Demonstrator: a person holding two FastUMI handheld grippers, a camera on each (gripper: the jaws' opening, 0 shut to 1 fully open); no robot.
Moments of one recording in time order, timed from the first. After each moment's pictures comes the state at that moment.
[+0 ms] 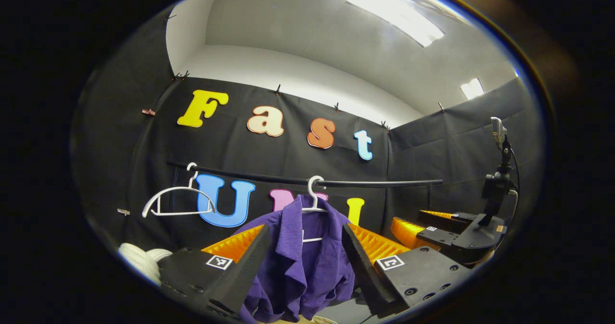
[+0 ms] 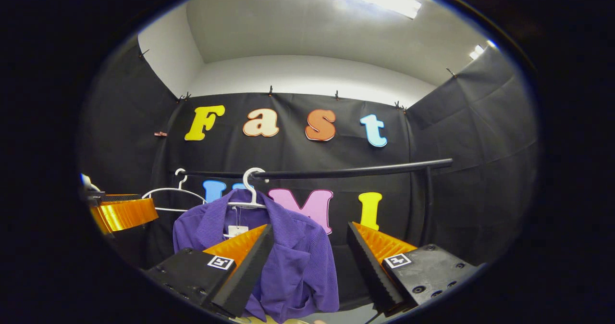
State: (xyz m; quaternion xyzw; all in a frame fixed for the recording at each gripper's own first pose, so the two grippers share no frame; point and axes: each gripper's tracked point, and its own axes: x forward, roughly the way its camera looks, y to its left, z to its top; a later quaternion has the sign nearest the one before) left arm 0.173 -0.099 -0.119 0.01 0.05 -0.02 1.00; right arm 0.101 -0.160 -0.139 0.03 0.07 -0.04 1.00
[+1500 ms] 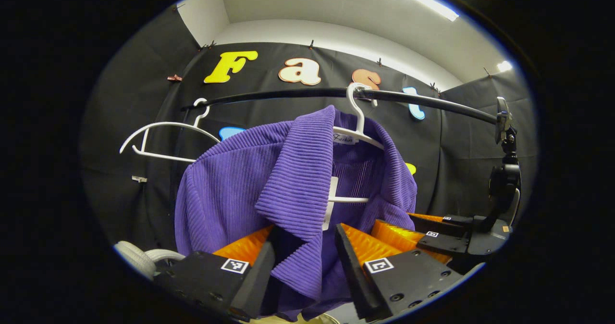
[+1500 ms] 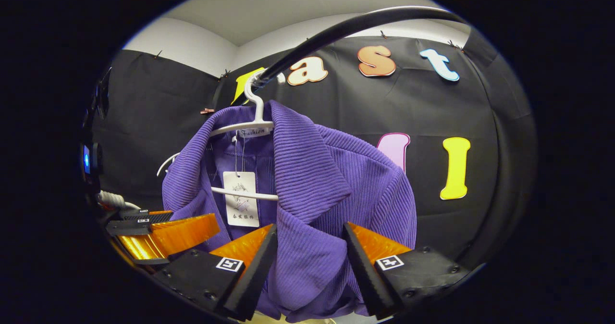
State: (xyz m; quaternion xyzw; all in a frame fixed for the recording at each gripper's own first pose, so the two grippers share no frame) left arm 0.268 -0.070 -0.288 0.00 0.14 0.12 0.98; right arm 0.192 -0.108 -0.312 0.12 0.18 0.17 0.96
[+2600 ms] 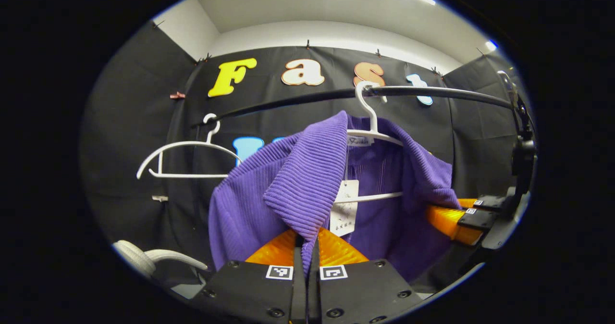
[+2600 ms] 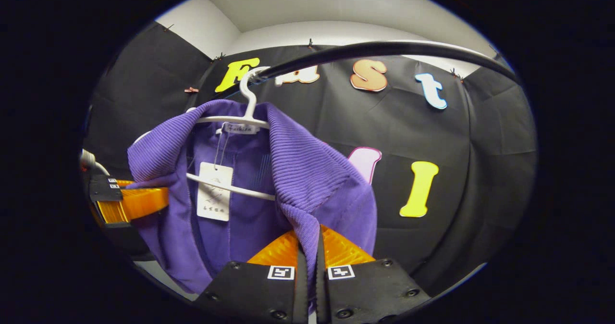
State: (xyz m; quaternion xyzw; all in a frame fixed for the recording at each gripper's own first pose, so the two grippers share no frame) left arm 0.257 -0.042 -0.259 0.10 0.14 0.16 0.97; right arm 0.190 -0.156 -0.286 -0.01 0.16 0.08 0.98
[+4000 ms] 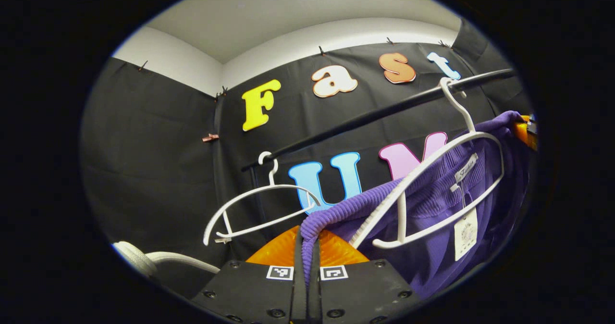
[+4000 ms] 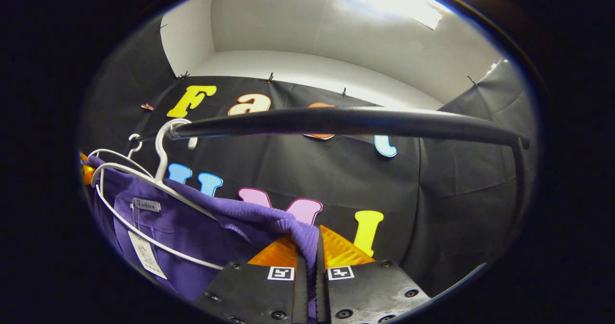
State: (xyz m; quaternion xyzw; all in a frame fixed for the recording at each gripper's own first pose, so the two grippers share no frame) left arm 0.270 0.086 -0.204 0.22 0.13 0.26 0.93; right arm 0.267 -0.233 -0.214 -0.05 0.02 -0.06 1.00
